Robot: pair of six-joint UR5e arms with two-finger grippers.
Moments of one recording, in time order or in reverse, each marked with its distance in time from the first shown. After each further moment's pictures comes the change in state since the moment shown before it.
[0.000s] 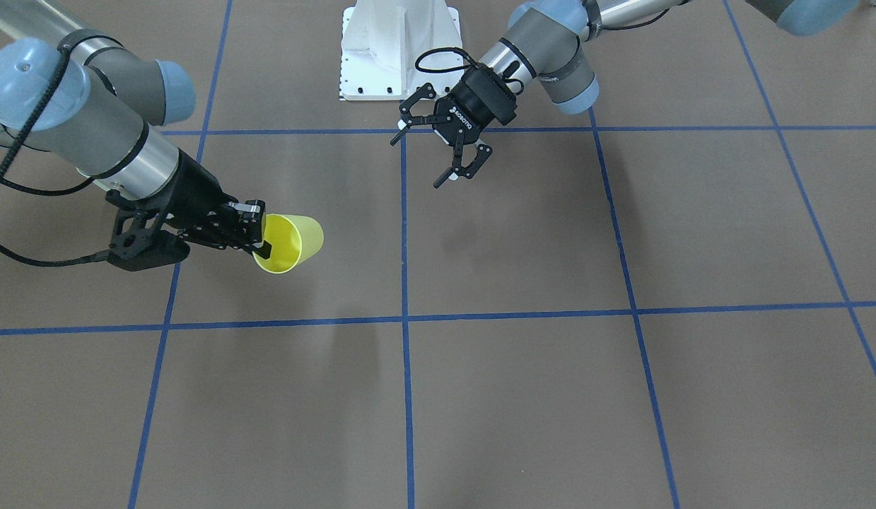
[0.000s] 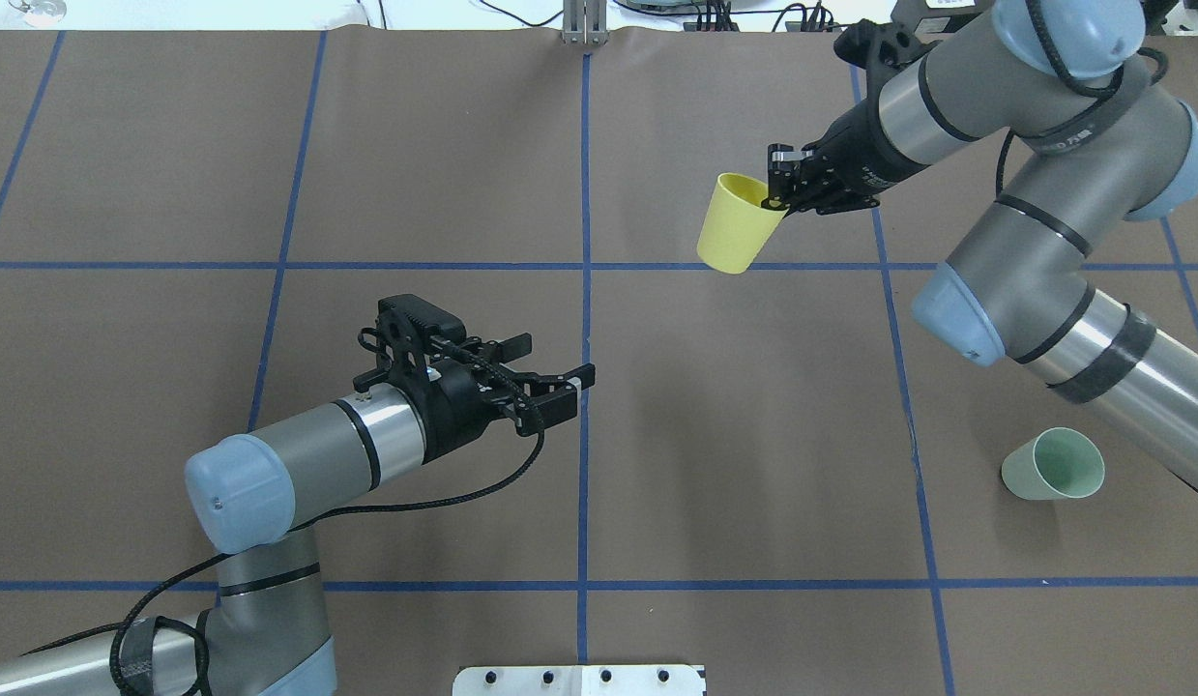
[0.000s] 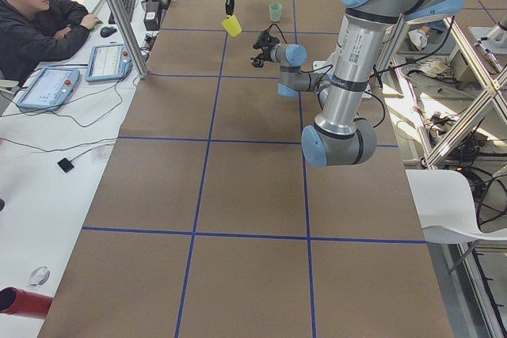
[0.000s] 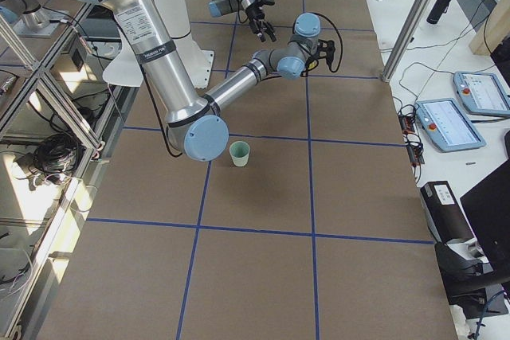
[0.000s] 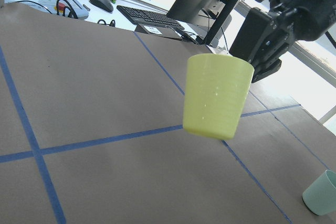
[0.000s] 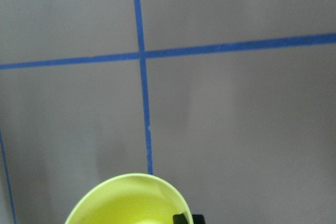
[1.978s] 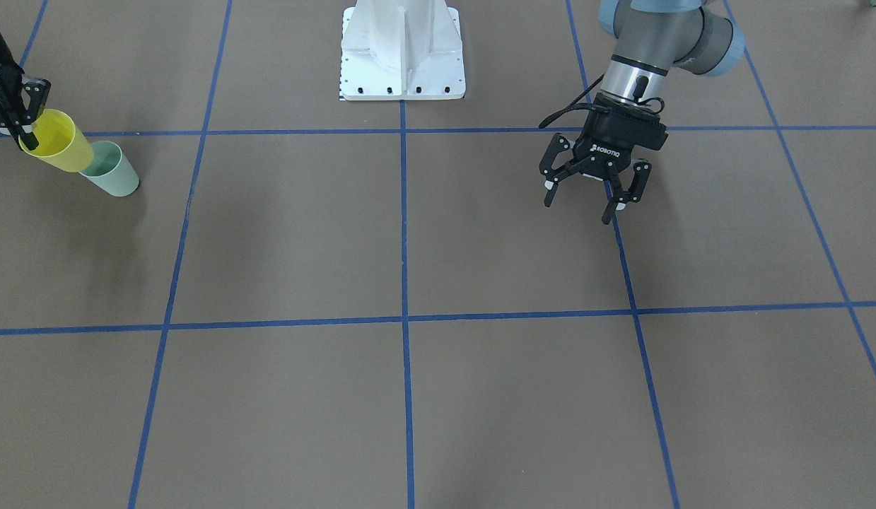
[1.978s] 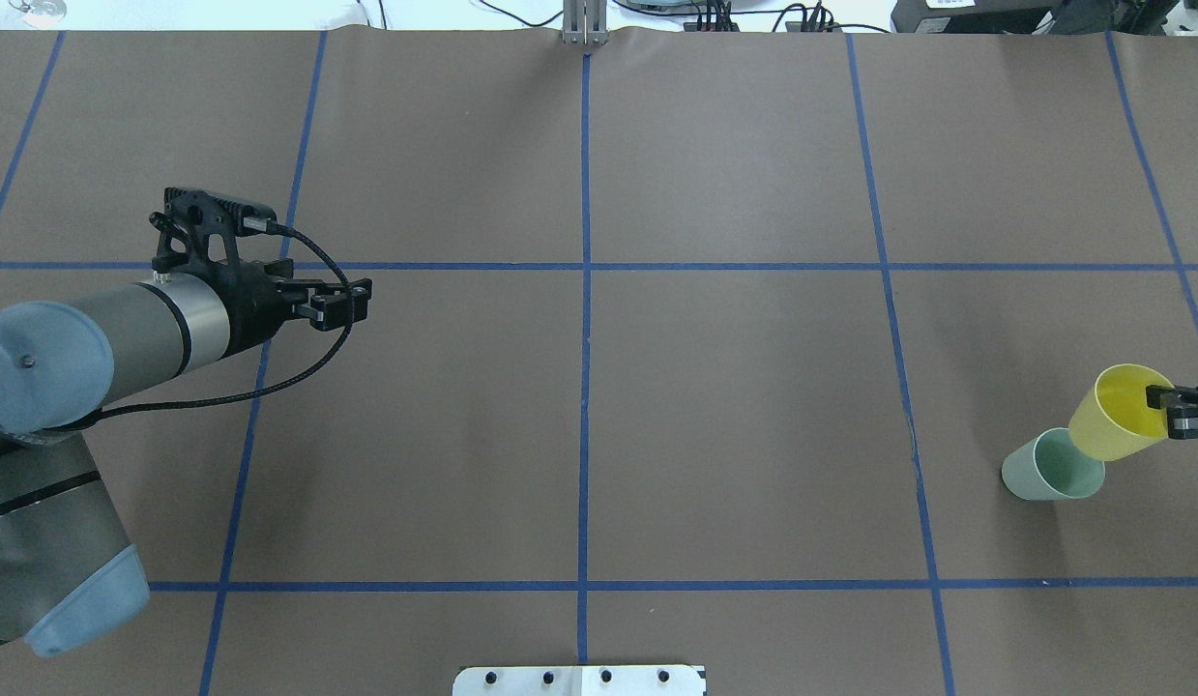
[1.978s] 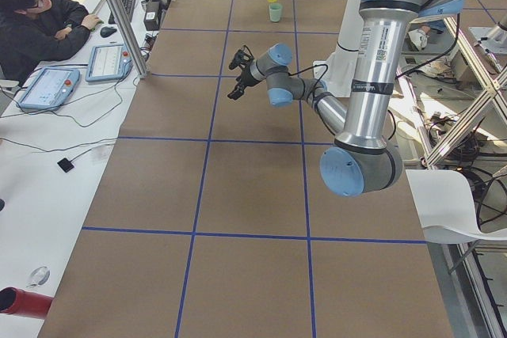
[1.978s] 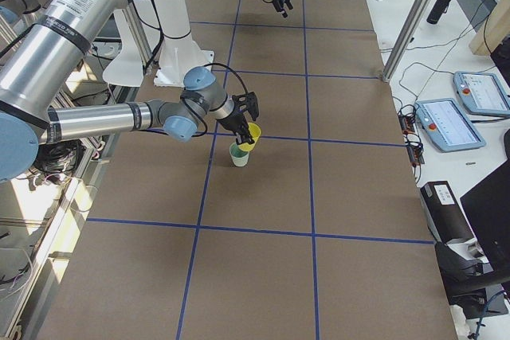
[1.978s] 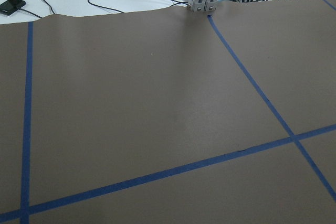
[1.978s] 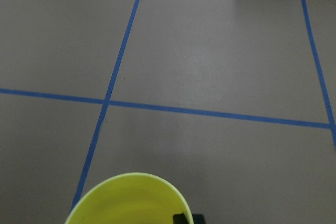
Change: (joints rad) left arm -0.251 0.251 -0.262 0.530 -0.133 0.010; right arm -0.203 -1.042 0.474 0.377 -0.523 -0.262
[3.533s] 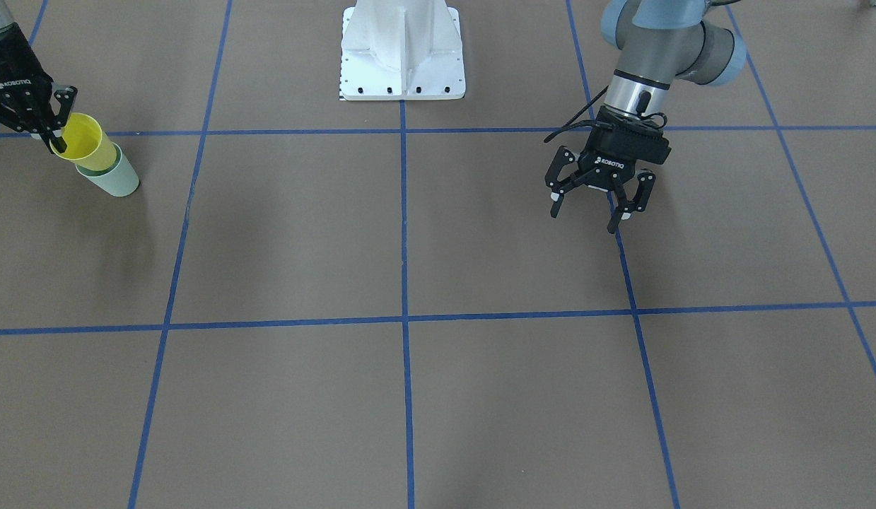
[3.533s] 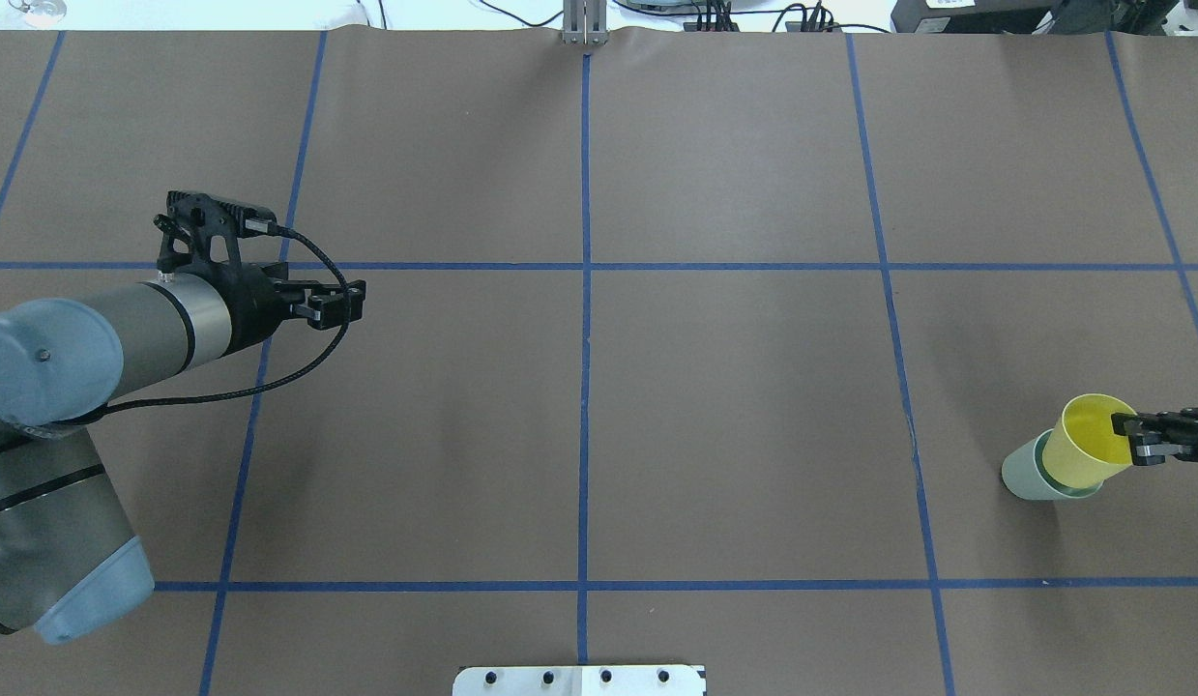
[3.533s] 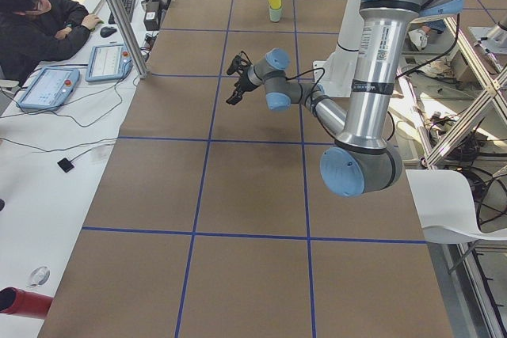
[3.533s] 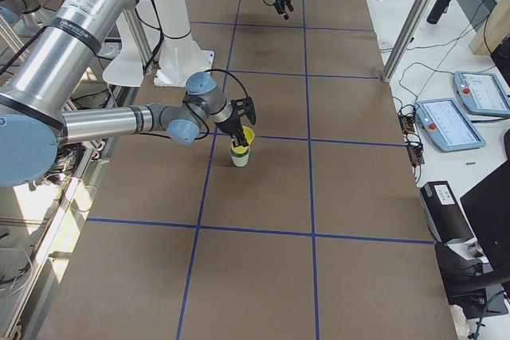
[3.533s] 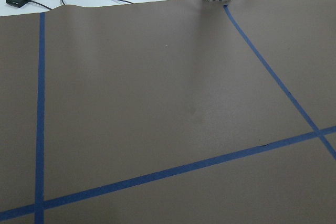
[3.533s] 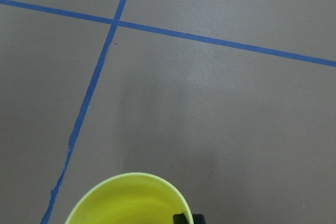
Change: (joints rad) left arm -0.008 0.000 0.040 -0.014 -0.008 -0.004; right arm -0.068 0.024 -0.028 0.002 -0.001 0.005
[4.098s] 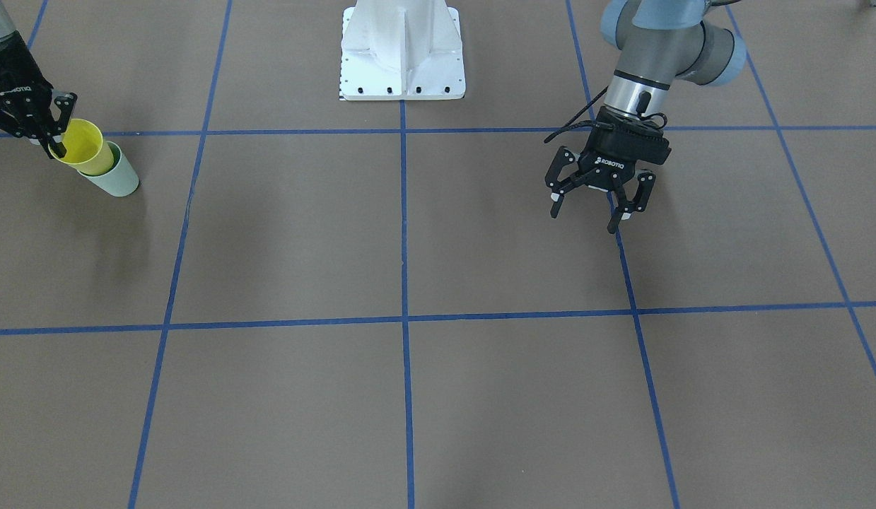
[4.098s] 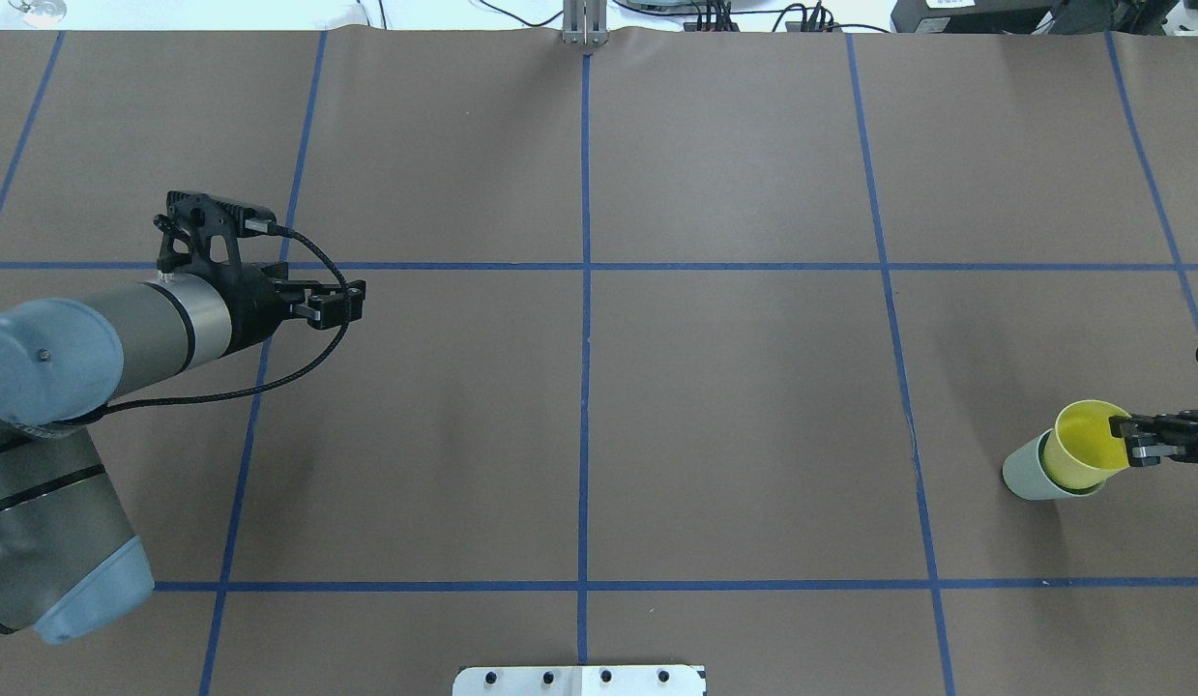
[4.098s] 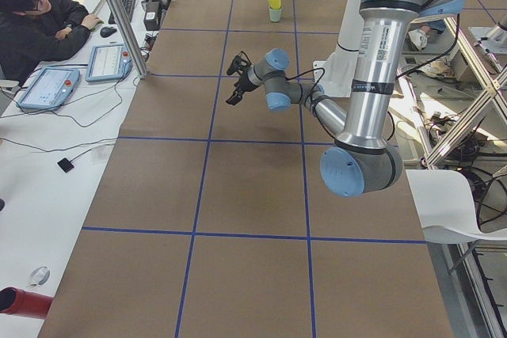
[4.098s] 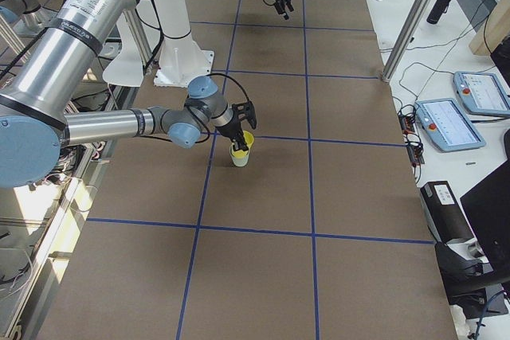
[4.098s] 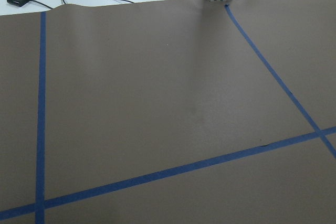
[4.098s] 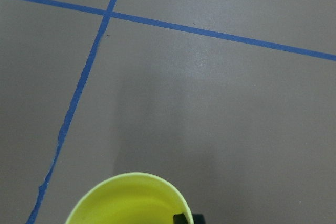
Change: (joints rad) left arm 0.000 0.000 0.001 0.000 0.000 -0.003; right arm -0.003 0.016 -0.031 0.000 0.003 0.000
